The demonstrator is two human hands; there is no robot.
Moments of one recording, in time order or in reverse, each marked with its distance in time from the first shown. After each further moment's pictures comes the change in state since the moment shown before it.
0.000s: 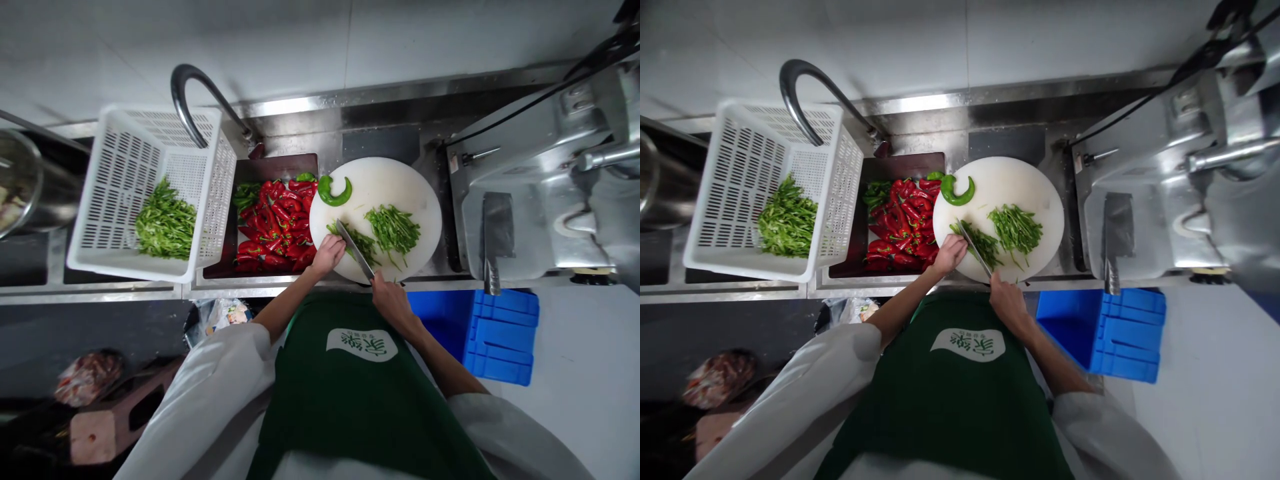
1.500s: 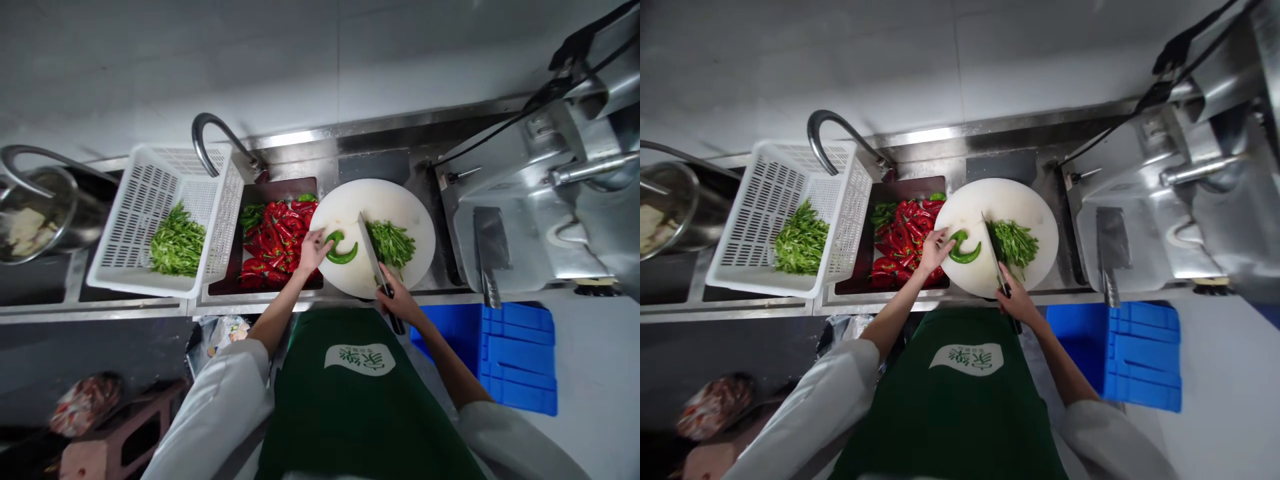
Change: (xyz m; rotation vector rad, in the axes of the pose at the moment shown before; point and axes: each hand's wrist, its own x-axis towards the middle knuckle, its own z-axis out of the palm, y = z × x) left_hand 0.035 -0.020 -0.046 -0.116 0.196 -0.413; right_hand 0.020 0.042 -0.008 0.693 0.050 -0.104
